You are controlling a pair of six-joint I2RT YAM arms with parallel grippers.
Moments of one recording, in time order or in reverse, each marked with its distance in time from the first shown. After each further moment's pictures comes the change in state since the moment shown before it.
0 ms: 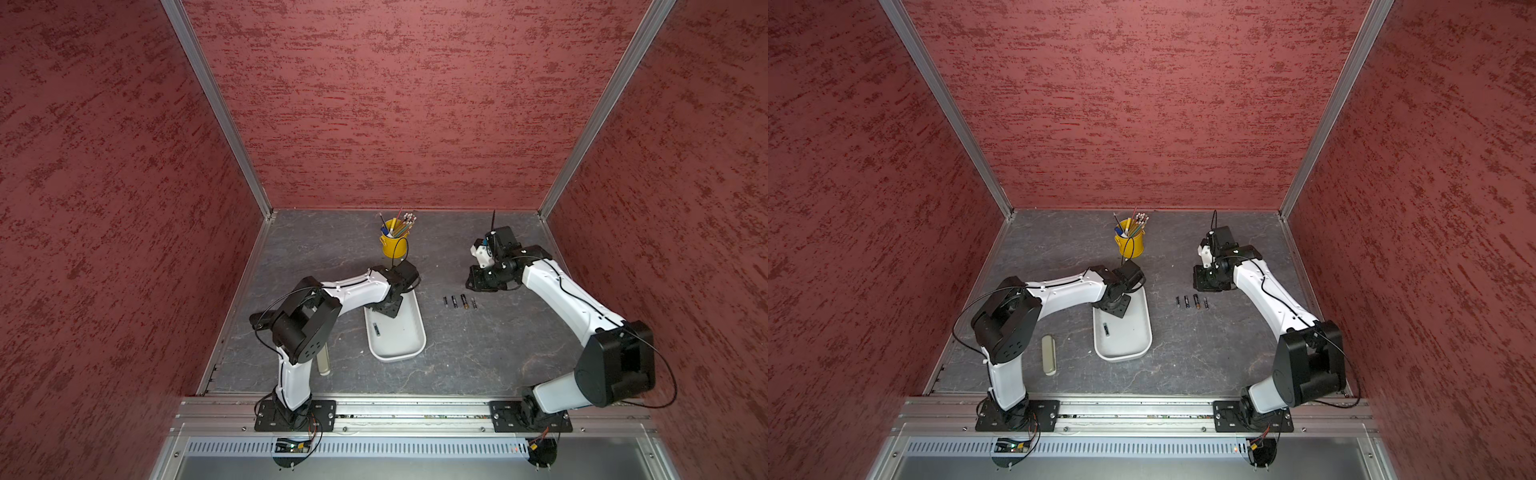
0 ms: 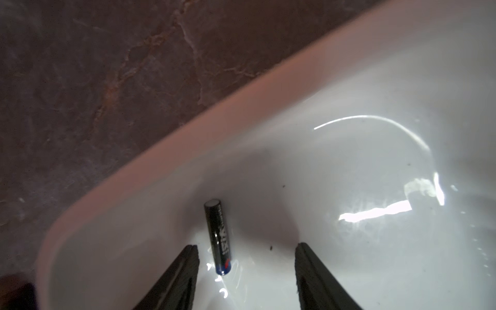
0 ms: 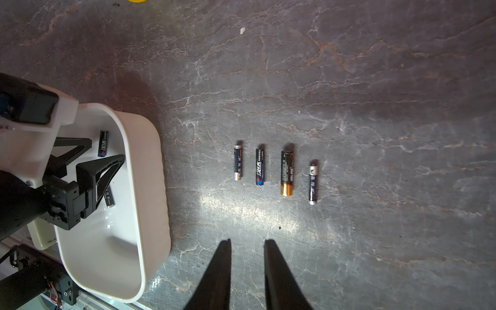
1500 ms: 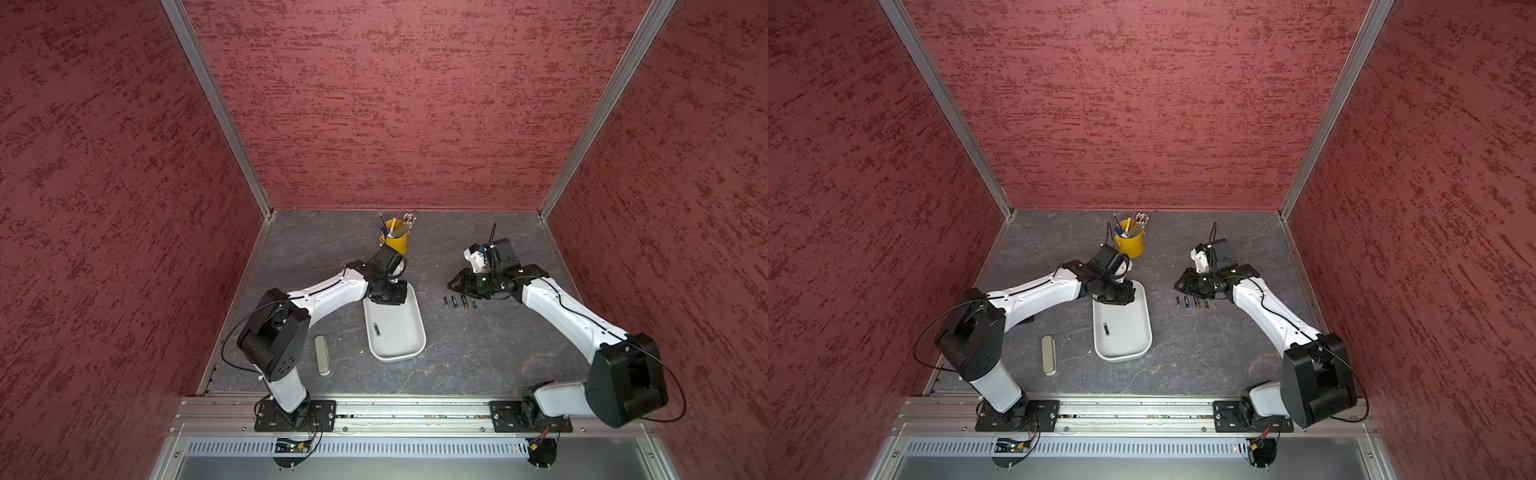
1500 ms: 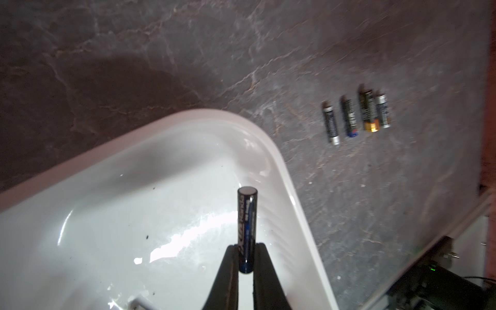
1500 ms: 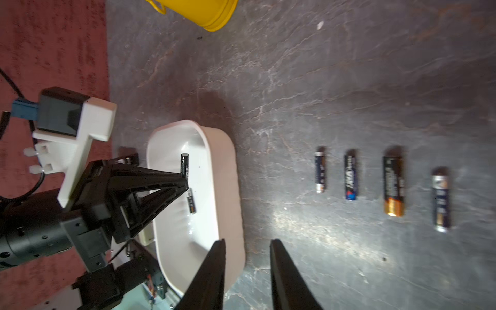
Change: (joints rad) left arm 0.108 -0.241 -0.108 0.257 0.541 -0.136; right arm 0.072 -0.120 -0.249 0.412 -0.240 0.384
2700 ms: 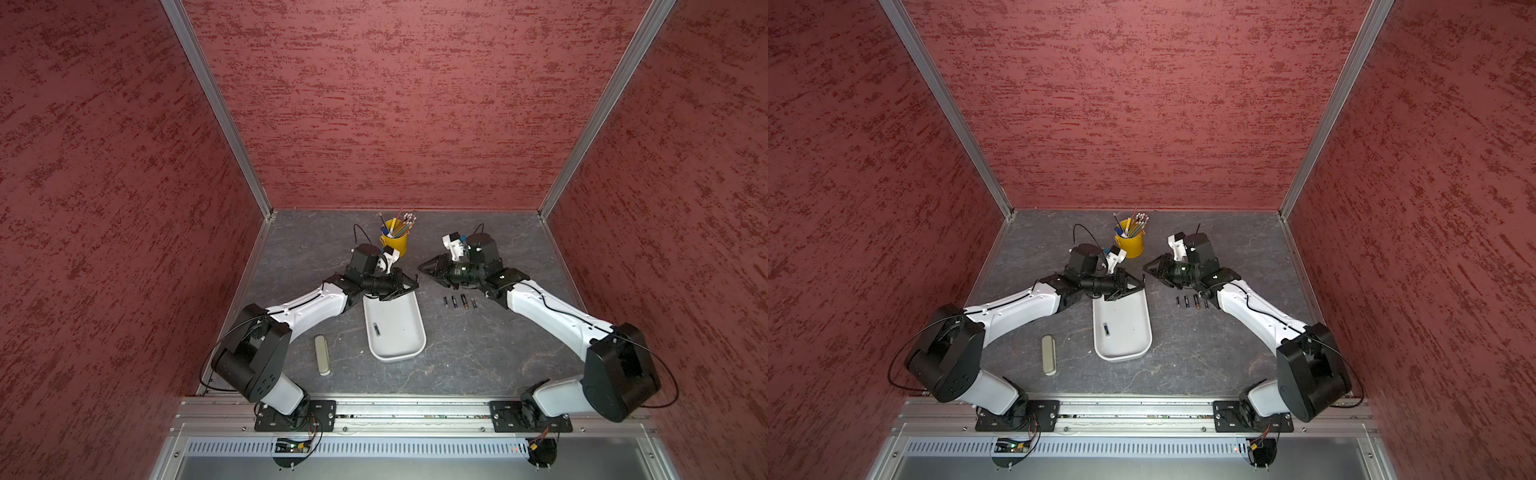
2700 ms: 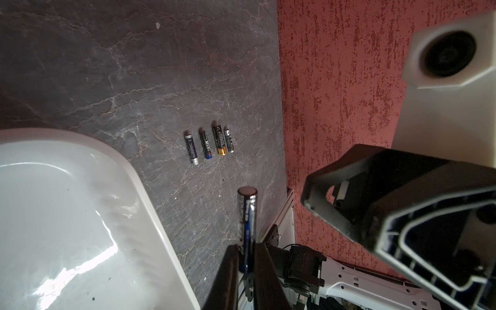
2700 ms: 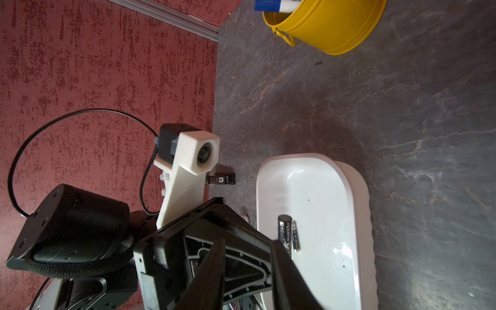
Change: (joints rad) left arm 0.072 -0.118 -0.236 0.562 0.398 -0.399; right arm 0.145 0.069 0.028 0.396 -0.093 0.342
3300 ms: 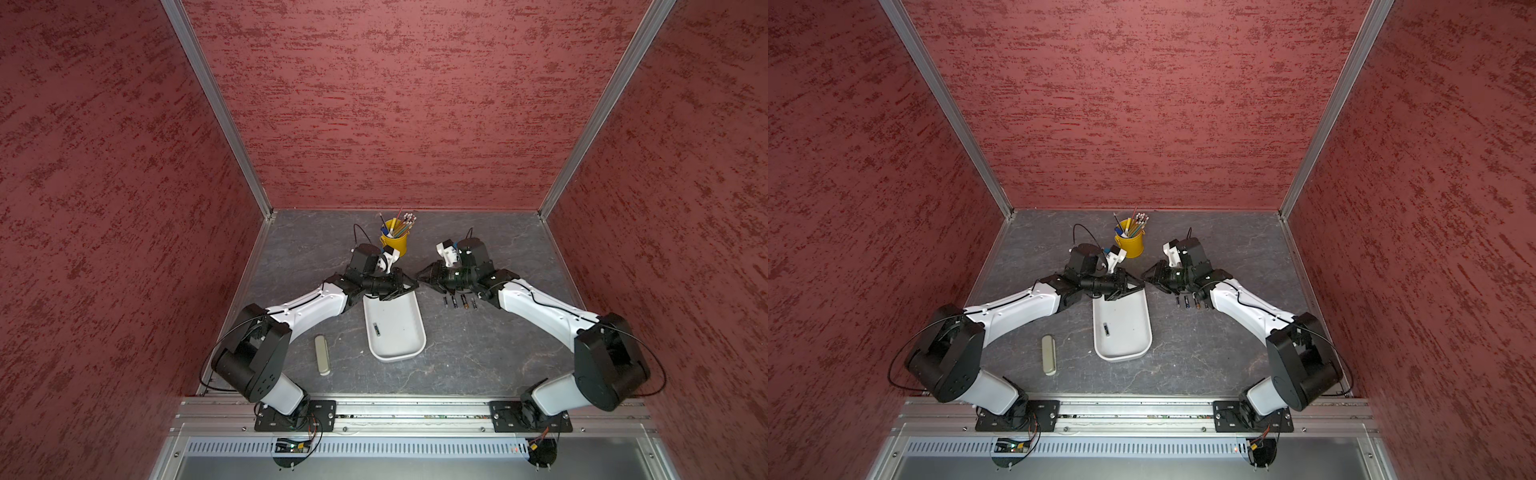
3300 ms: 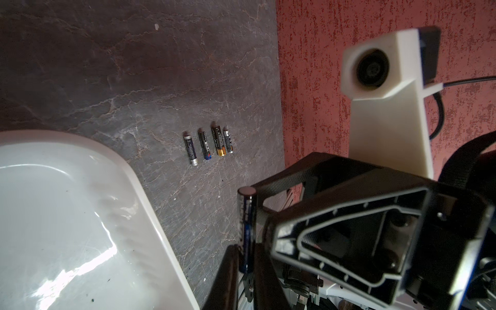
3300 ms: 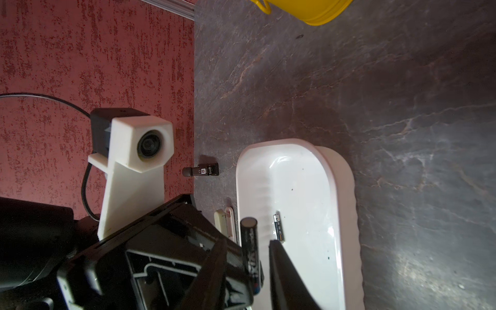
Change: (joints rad) left arm 0.000 0.000 0.000 0.005 0.000 -0.001; right arm 0.033 0.061 -0.009 -0.022 0.010 -0.023
